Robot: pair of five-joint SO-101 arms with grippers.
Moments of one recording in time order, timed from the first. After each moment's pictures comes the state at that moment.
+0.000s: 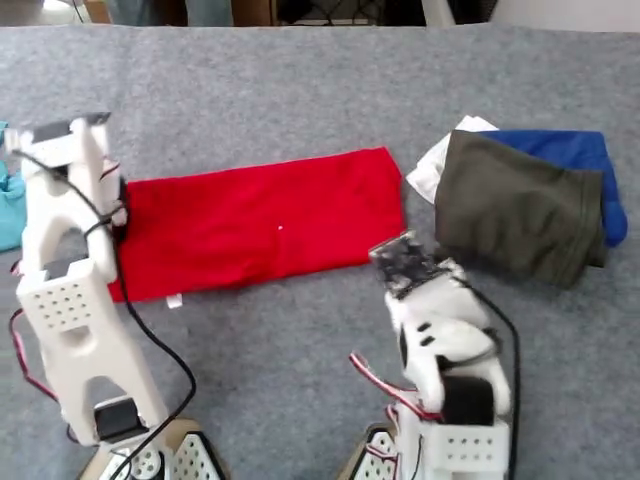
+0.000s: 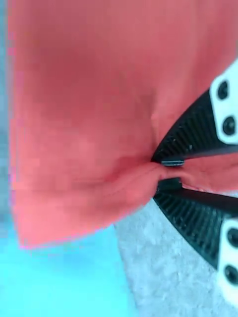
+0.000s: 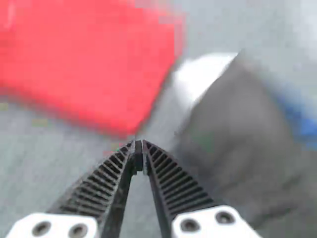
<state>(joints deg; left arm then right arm) -20.9 39.2 -29.7 91.2 -10.8 2.3 -100.8 85.1 50.6 33.4</state>
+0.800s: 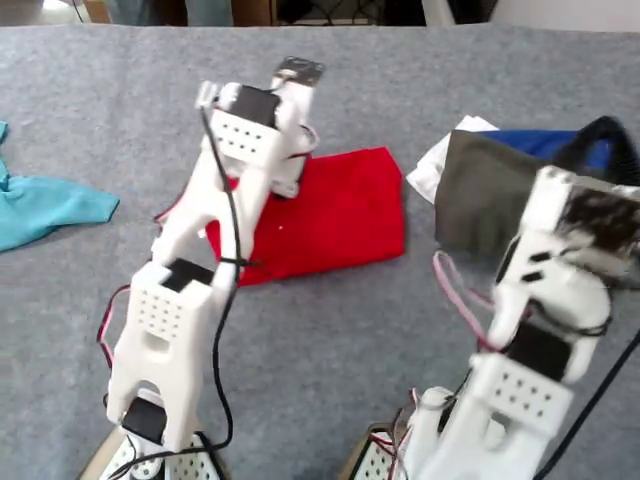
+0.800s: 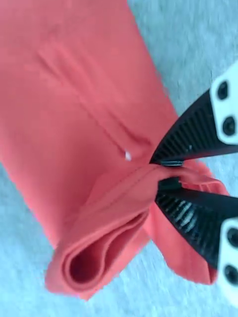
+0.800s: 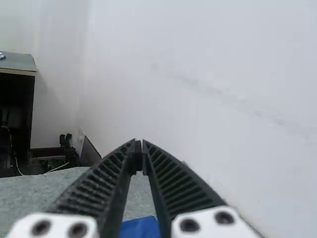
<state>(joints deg) 18.7 37.7 -50.8 100.3 2.6 29.3 -62.4 56.6 6.0 13.6</state>
